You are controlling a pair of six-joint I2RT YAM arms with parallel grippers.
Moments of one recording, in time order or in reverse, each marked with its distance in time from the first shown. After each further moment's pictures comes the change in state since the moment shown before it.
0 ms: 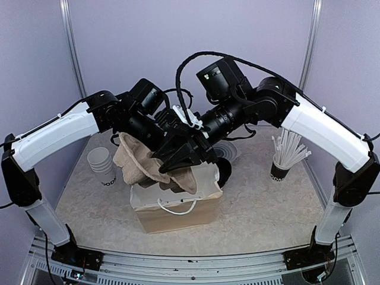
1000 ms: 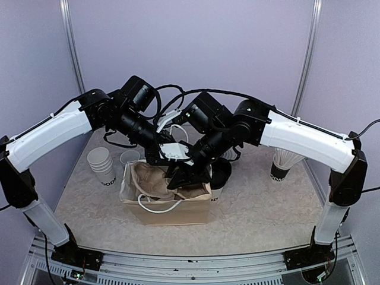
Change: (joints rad) left arm 0.044 -0.045 -0.026 -0.006 0.048 0.014; right arm 0.008 0.035 -0.193 -0.022 0.334 0.107
